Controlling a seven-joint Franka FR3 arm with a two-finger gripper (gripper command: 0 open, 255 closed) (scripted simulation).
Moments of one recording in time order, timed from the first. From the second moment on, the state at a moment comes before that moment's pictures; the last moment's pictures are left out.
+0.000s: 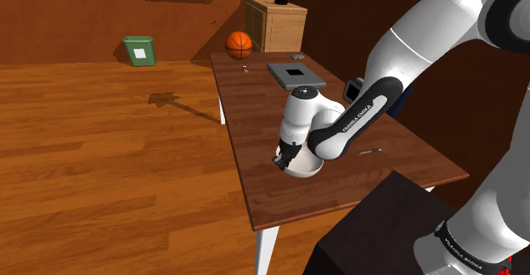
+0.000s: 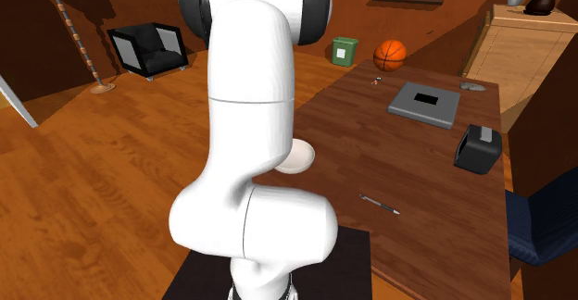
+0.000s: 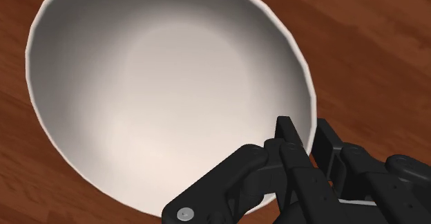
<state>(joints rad) 0.12 0.32 0.16 -2.37 -0.43 2.77 0.58</state>
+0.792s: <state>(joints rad) 0.08 0.22 0.21 -2.38 -0.35 2.68 0.51</state>
